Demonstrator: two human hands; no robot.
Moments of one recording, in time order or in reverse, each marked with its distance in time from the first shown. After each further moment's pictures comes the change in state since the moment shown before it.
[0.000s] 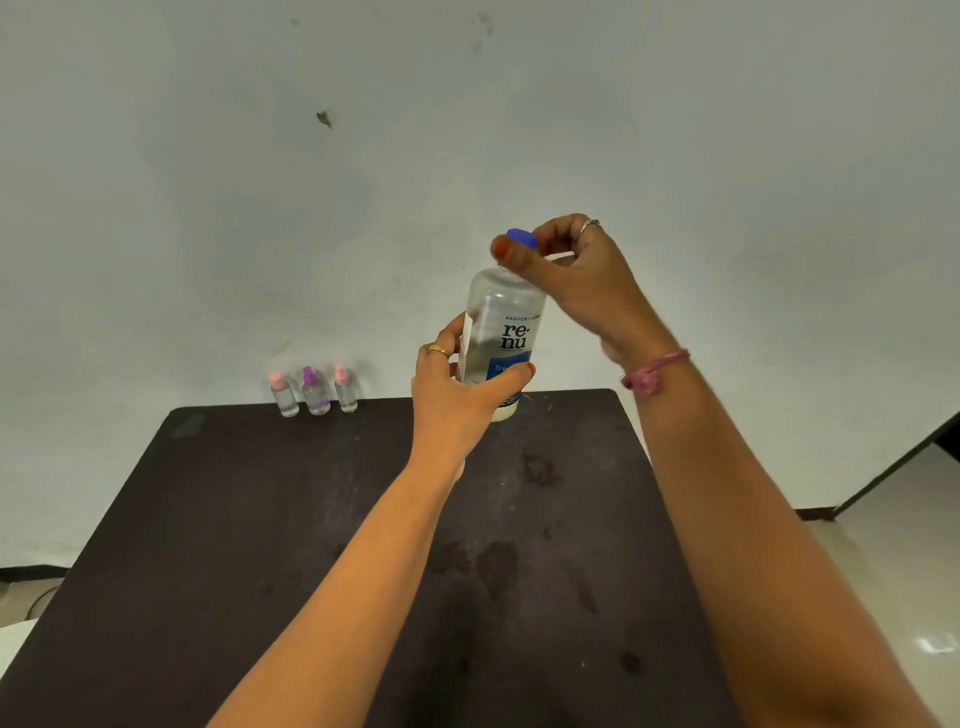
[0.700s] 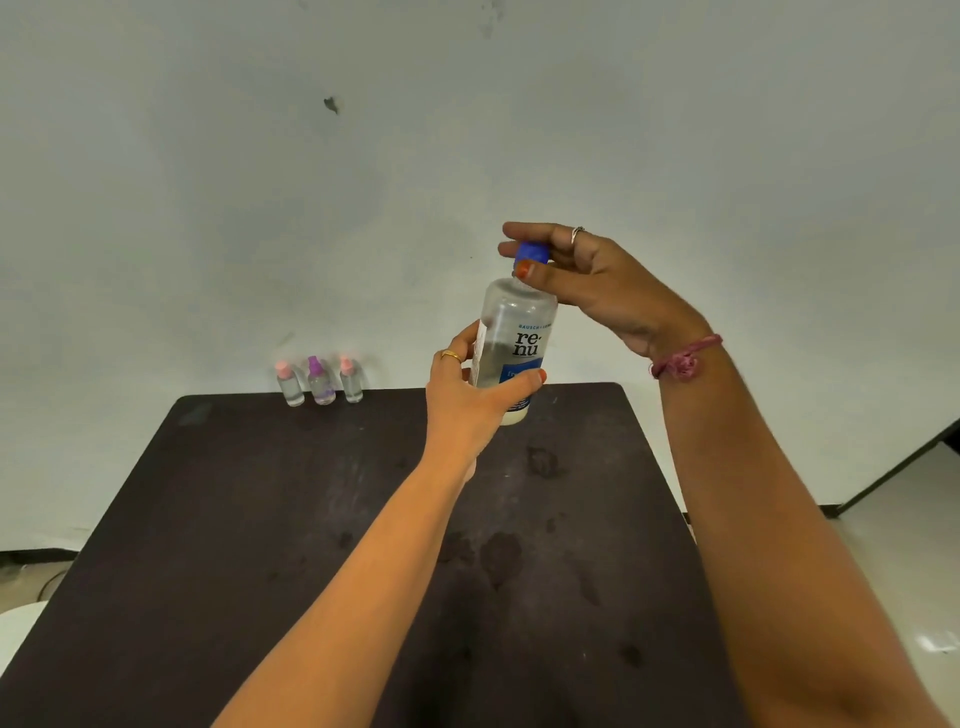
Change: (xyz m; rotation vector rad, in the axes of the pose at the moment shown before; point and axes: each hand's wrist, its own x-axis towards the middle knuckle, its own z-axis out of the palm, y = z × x) left_hand 0.001 -0.016 0.006 -0.012 -0.026 -0.060; right_hand 0.002 0.013 -0.015 0.019 -0.382 -0.037
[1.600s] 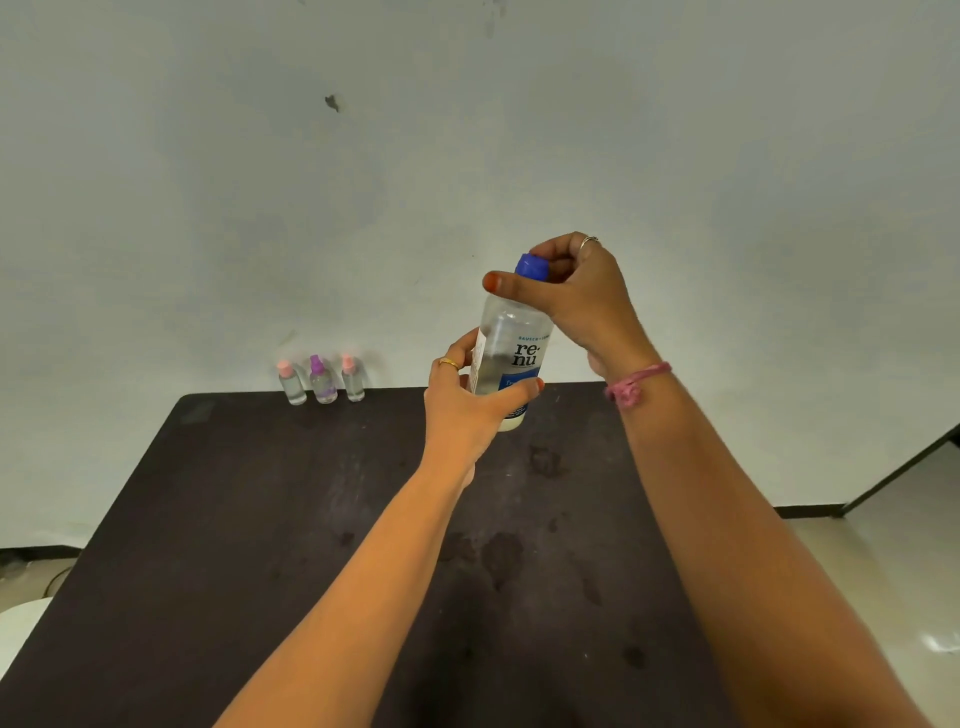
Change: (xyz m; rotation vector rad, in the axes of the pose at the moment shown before) left_hand 0.001 -0.012 -0.001 0.009 0.014 -0.012; right_hand 0.005 0.004 0.033 -0.014 0.440 0.104
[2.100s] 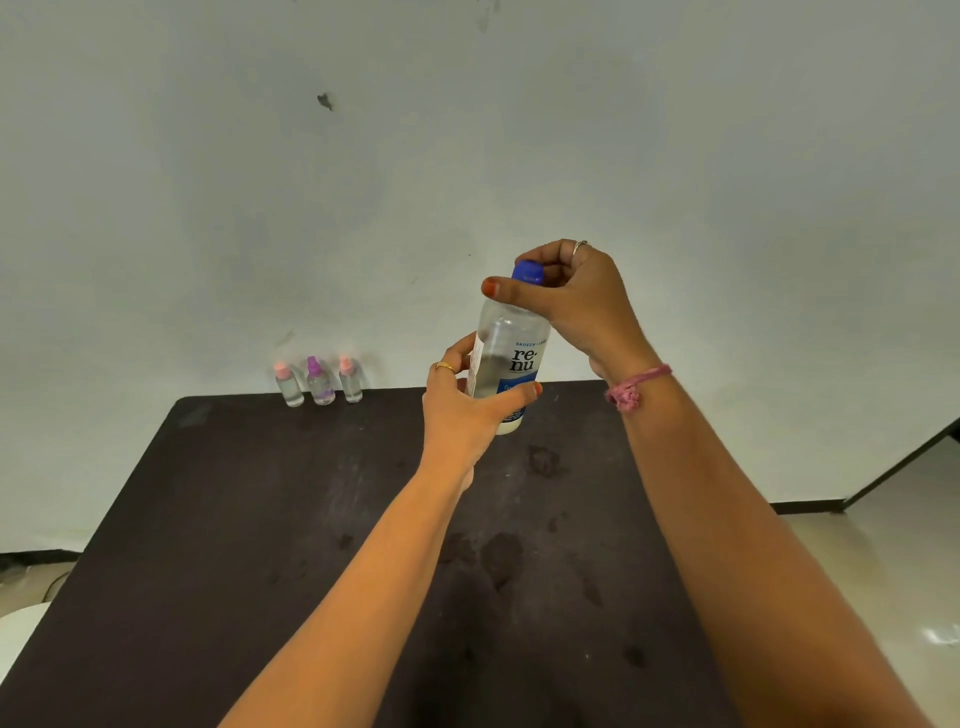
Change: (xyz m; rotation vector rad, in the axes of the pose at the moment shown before) left_hand 0.002 -0.002 0.001 -0.009 0.004 -0.024; right_hand 0.002 0.008 -0.001 0.008 -0.033 -0.022
